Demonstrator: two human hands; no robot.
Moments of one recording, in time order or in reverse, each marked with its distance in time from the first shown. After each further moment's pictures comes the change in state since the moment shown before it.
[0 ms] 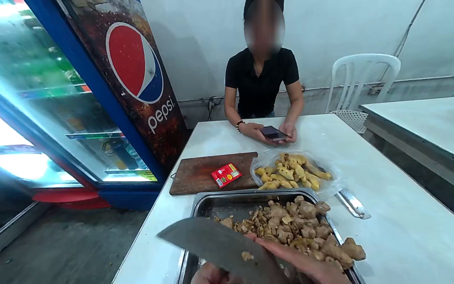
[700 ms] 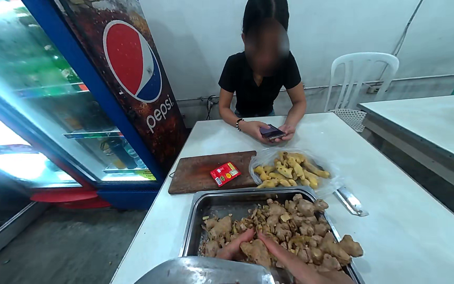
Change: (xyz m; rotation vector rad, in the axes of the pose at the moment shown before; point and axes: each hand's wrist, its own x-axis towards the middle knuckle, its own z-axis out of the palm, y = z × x) left_hand 0.004 -0.009 0.003 0.207 -0.085 0.178; right_hand -0.008 -0.023 0.007 -0.355 0.046 0.144
